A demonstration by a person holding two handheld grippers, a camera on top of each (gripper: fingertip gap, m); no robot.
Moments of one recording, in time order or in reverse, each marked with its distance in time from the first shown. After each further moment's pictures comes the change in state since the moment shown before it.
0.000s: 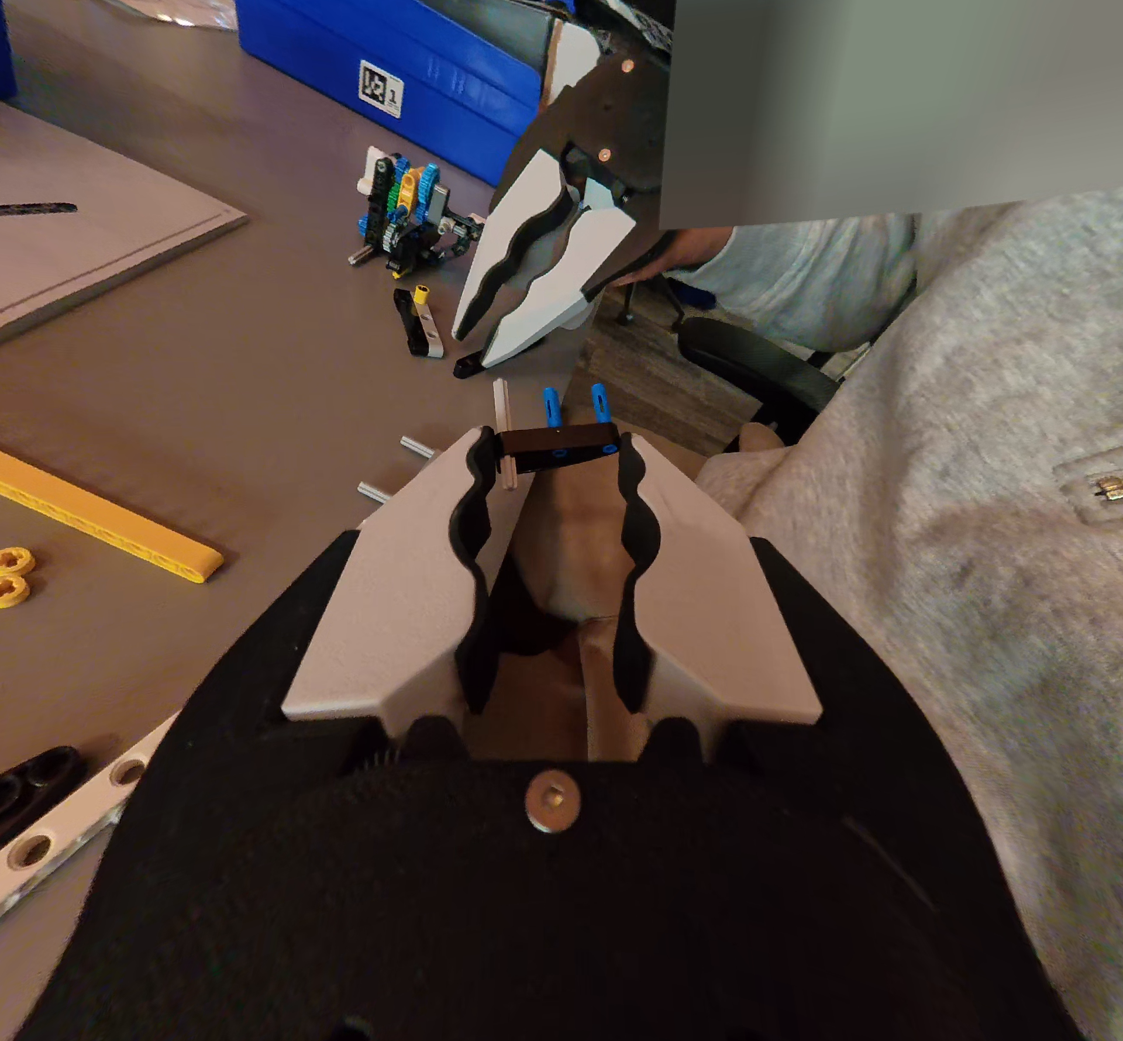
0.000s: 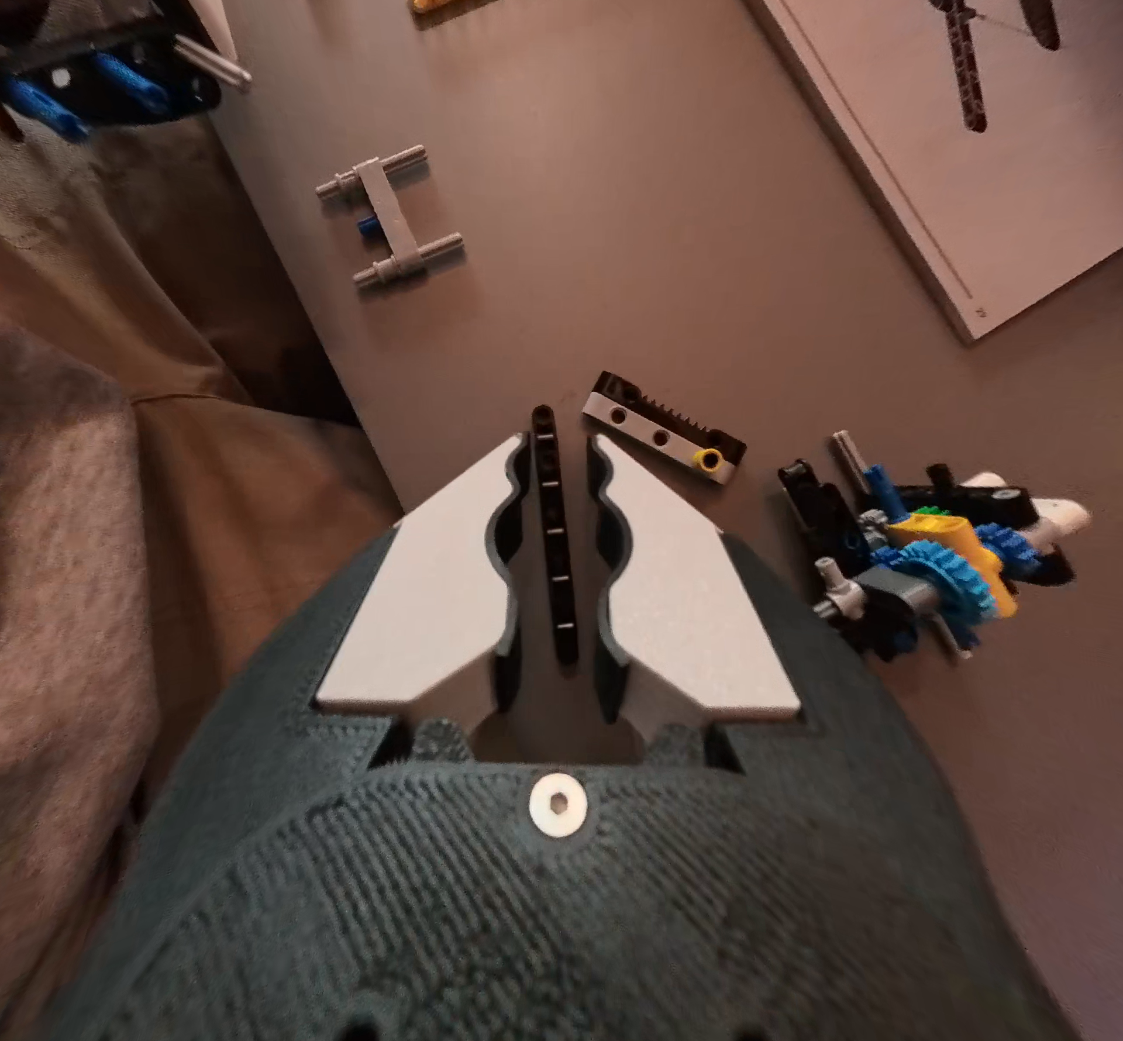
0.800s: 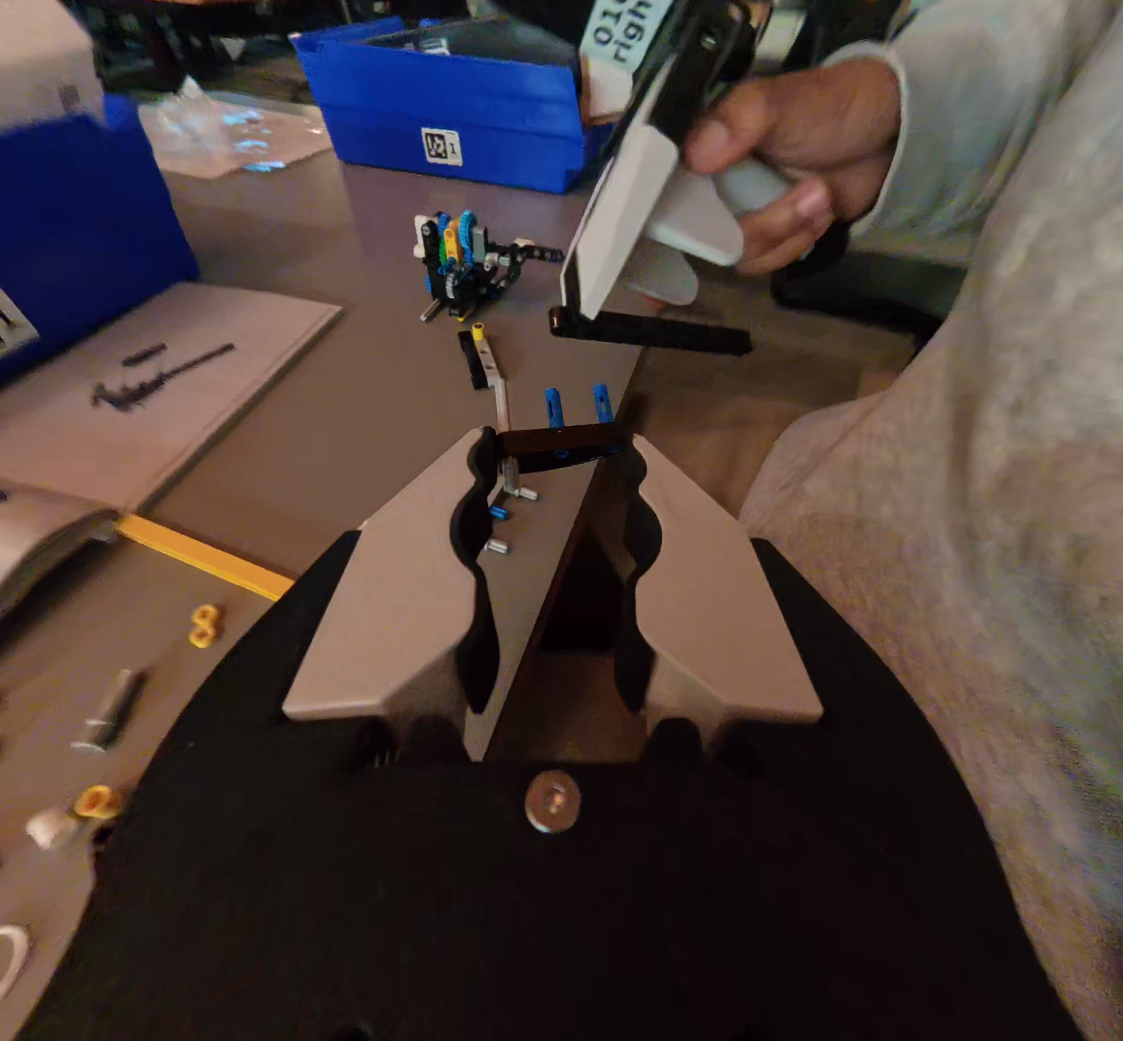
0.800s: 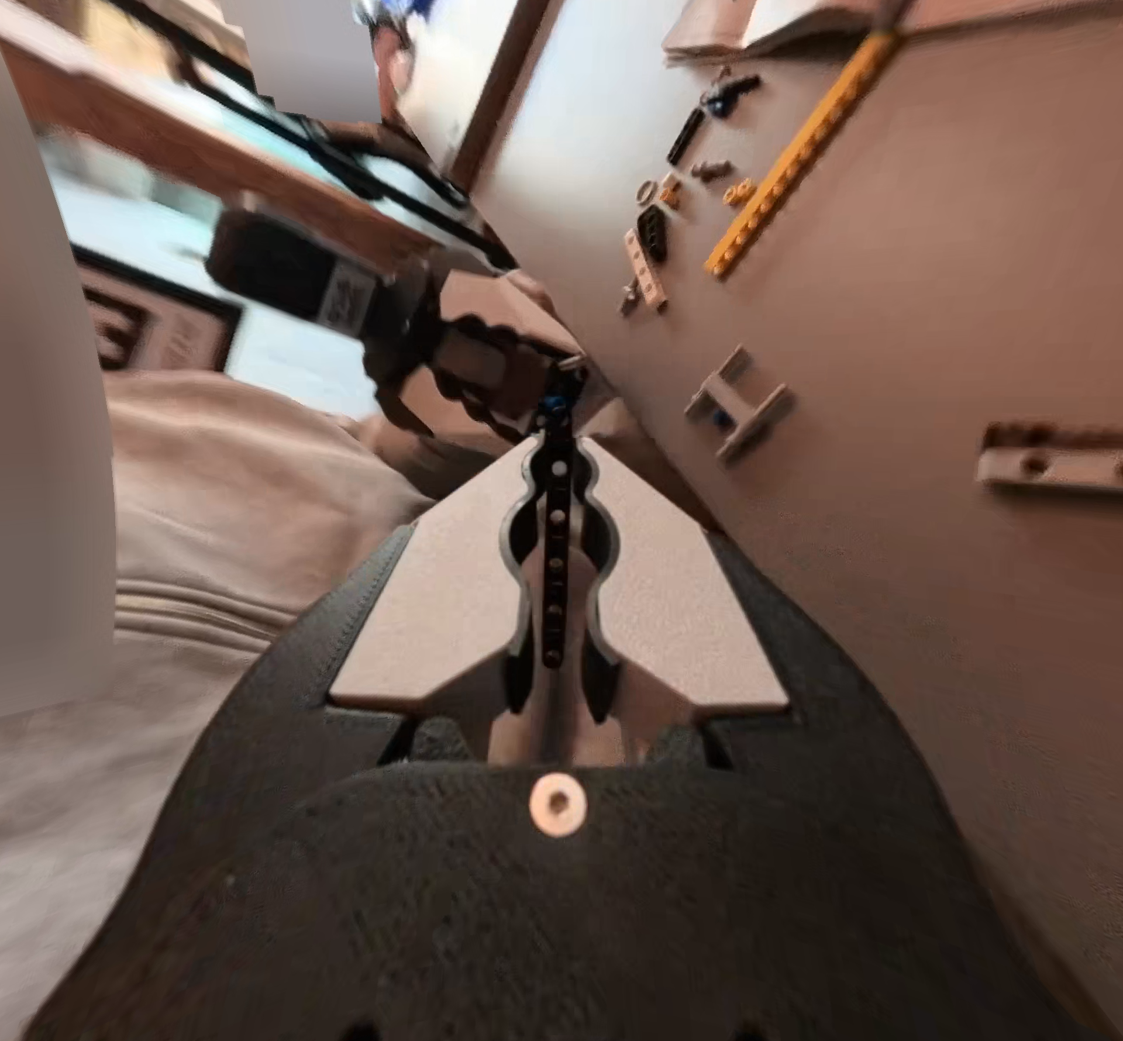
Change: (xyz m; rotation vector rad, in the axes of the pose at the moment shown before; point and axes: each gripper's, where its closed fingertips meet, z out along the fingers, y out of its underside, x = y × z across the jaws) left arm 0.004 -0.007 -0.003 -0.037 -0.195 0.347; right arm -0.070 -0.077 -0.047 0.391 -0.636 0.734
